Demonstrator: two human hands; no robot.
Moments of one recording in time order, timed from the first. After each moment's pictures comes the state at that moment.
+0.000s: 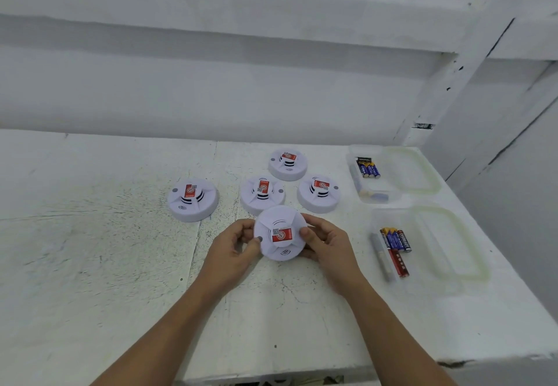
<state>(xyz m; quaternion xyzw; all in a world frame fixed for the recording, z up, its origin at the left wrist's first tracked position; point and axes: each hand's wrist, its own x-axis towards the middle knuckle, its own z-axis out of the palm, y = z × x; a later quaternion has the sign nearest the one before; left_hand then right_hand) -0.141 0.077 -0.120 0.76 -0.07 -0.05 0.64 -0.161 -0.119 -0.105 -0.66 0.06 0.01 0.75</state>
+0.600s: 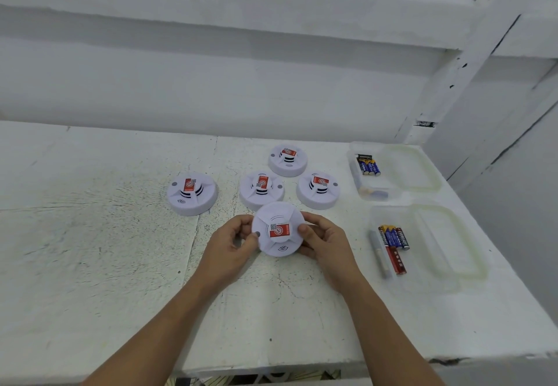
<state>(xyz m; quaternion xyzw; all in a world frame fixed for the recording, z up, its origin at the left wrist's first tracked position) -0.144 0.076 -0.121 0.78 -0.07 -0.05 0.62 -0.162 -0.121 -0.106 -0.65 0.06 0.03 0.76</state>
